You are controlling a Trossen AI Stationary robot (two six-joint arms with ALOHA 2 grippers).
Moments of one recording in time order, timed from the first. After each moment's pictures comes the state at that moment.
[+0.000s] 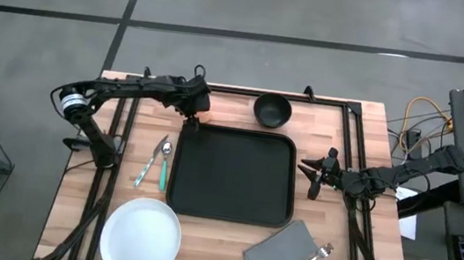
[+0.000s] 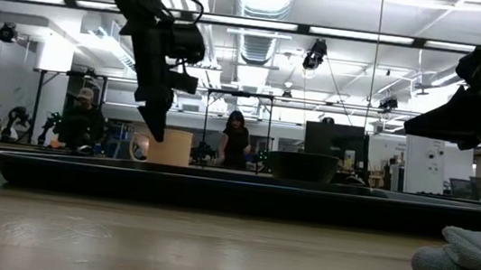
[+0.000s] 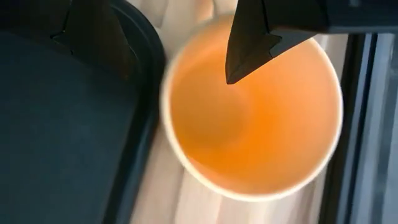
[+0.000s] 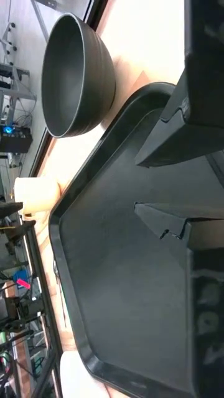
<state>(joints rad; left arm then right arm) 0.58 1.60 1.09 -0.67 -0.08 0.37 0.35 0.43 0.01 0.06 0.75 0.39</state>
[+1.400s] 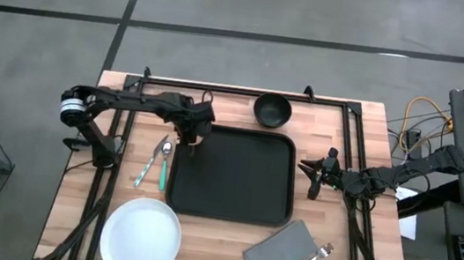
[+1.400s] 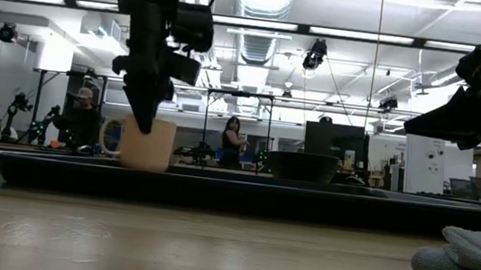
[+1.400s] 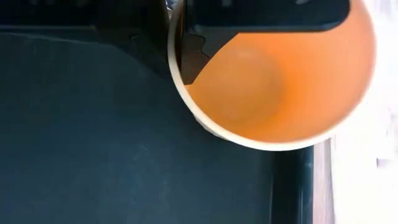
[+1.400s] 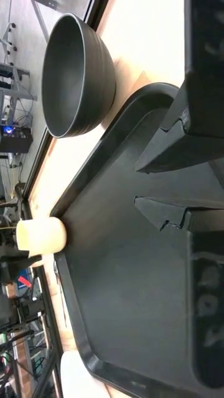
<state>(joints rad) 0.34 1.59 1.12 -0.89 0.00 0.22 0.35 0.43 0.01 0.06 0.75 0.39</state>
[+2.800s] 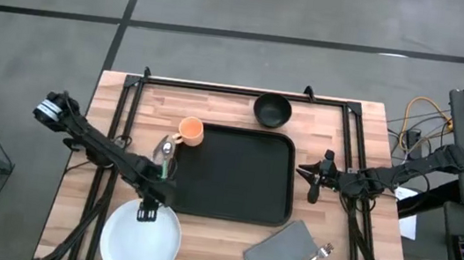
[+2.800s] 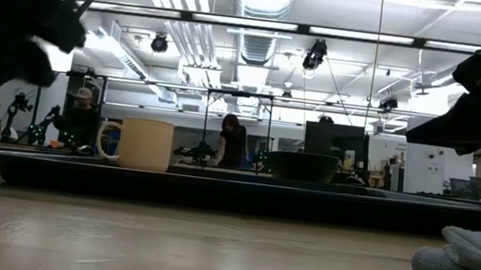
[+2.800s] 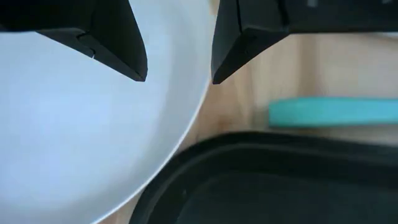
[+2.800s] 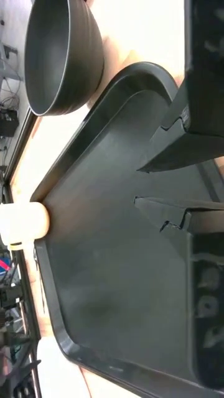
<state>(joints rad) -0.45 1.38 0.81 -0.83 0.16 -0.62 0.35 0.49 0.01 0.06 0.66 0.40</state>
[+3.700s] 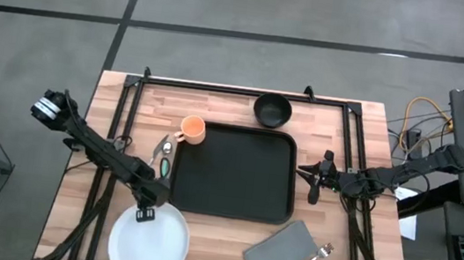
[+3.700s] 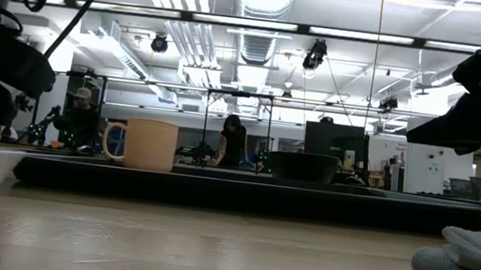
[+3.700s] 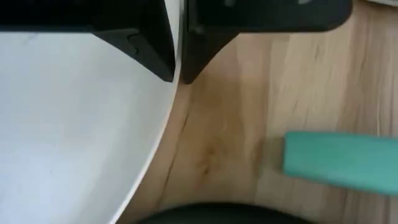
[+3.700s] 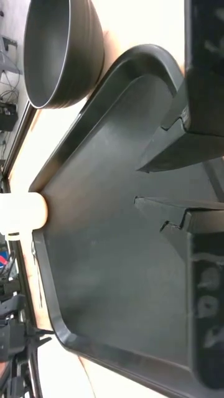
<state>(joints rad) -0.48 1.36 0.59 -0.59 0.20 -0.80 0.35 0.49 0.01 0.06 0.65 0.39</state>
